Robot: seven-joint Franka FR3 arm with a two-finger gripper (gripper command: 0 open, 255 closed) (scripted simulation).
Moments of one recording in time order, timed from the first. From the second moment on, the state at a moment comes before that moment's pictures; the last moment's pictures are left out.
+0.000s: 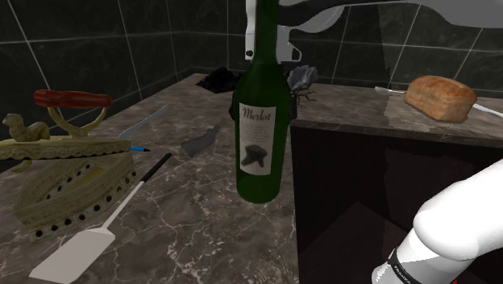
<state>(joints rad) -0.18 -0.34 0.57 -1.96 0.28 1.58 1.06</state>
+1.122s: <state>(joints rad) -0.17 0.14 0.72 -1.62 0.12 1.73 1.71</state>
